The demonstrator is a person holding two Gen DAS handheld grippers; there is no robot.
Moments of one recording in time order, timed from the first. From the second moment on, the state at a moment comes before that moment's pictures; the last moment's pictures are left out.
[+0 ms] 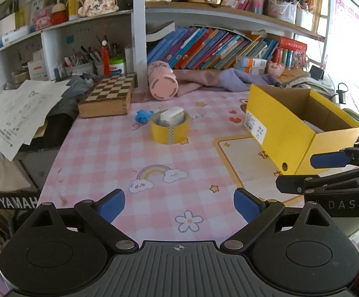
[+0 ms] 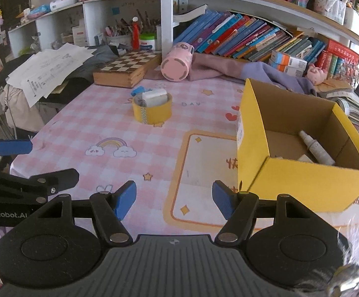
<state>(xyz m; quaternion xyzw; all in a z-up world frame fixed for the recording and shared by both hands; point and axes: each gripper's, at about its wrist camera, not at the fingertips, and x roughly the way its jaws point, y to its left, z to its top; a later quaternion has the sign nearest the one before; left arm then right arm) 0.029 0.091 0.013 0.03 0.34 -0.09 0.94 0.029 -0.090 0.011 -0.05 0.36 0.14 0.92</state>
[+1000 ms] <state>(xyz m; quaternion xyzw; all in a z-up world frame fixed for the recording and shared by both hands) 0.176 0.079 -0.015 0.05 0.35 -0.07 0.93 0.206 -0.078 0.017 -0.01 0.37 0.18 0.91</state>
